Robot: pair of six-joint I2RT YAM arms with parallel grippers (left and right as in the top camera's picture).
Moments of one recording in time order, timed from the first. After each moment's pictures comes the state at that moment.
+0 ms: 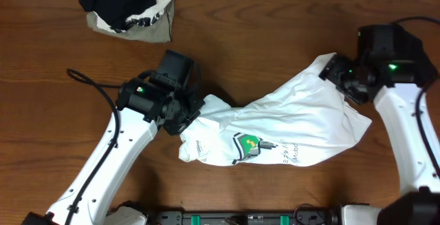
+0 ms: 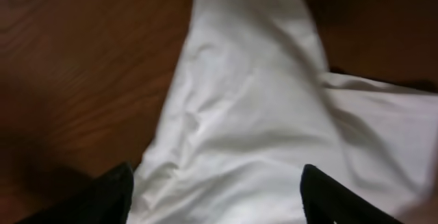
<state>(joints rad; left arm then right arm) -0.42 1.38 1.22 -1.12 0.15 -1.17 0.02 1.51 1.26 -0.89 -0.08 0.64</state>
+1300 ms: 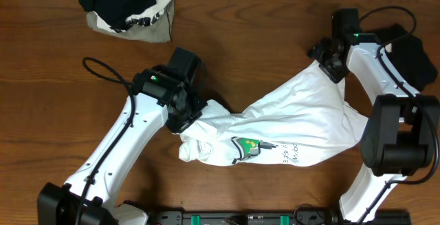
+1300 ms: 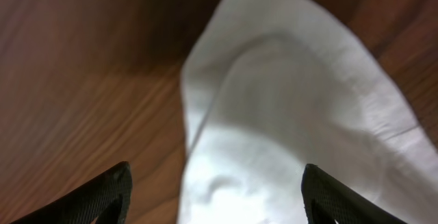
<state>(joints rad) -0.42 1.49 1.22 -1.13 0.14 -1.12 0.00 1.99 1.44 -0.69 0.01 0.86</state>
